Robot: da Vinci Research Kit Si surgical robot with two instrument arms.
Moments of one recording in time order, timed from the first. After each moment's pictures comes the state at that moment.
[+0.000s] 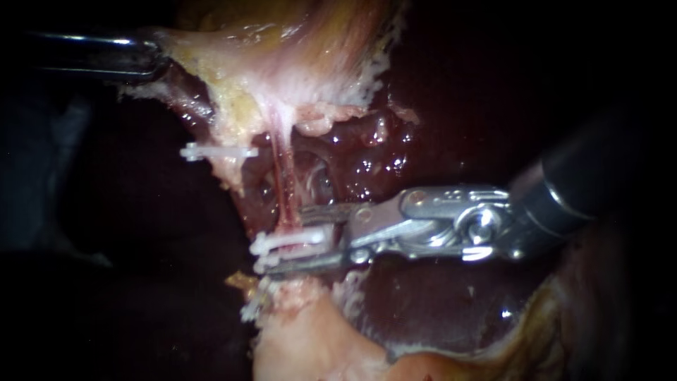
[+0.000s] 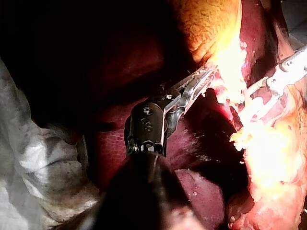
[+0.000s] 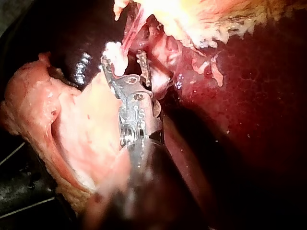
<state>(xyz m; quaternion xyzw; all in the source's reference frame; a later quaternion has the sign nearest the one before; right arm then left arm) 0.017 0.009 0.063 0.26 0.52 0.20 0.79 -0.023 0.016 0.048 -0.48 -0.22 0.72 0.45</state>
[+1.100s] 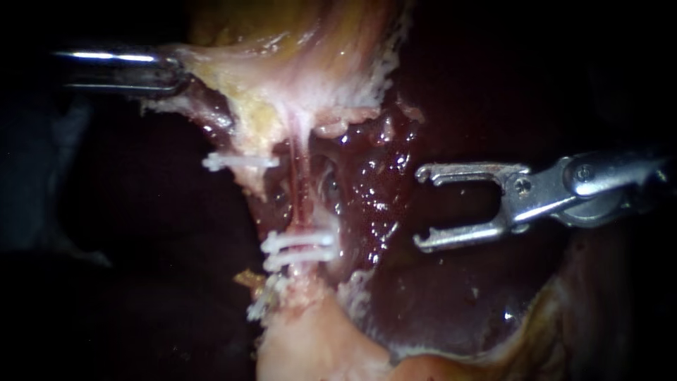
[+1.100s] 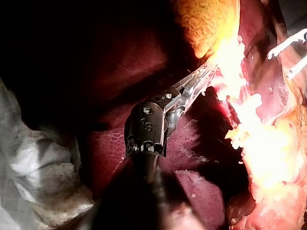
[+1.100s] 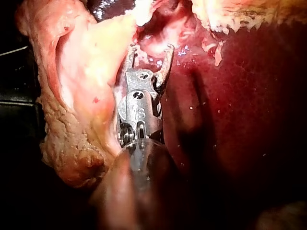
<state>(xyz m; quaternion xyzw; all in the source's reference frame) 0.002 0.012 0.059 0.17 0.54 0.09 0.82 -0.026 0.014 0.053 -0.47 -0.22 0.73 0.44</state>
